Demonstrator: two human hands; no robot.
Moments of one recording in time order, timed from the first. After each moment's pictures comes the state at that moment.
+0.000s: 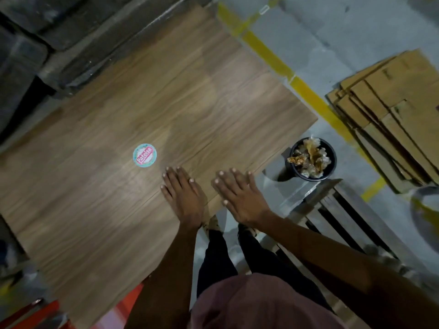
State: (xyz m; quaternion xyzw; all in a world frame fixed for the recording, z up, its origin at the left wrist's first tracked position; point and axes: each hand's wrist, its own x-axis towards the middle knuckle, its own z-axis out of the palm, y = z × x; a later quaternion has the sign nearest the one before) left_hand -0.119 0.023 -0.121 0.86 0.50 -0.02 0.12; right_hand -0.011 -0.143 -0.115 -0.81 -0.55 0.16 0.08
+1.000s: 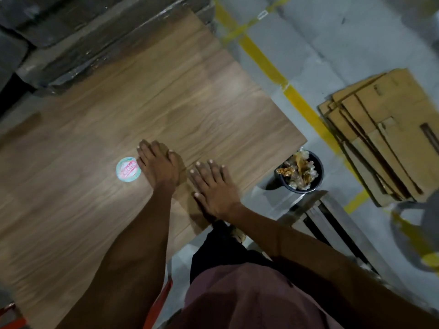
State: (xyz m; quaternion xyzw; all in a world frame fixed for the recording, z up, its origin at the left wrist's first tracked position) left_hand -0.019 0.129 -0.121 0.85 0.51 0.02 0.10; right_hand 0.034 -0.066 -0.105 -0.82 -0.53 0.21 0.06
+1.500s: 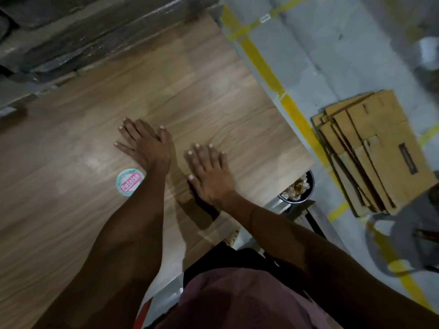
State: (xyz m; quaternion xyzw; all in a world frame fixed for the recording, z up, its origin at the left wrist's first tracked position) left_hand 0.033 0.222 -0.117 0.79 0.60 0.02 0.13; right_hand 0.081 0.026 -0.103 -0.85 -0.49 0.19 0.03
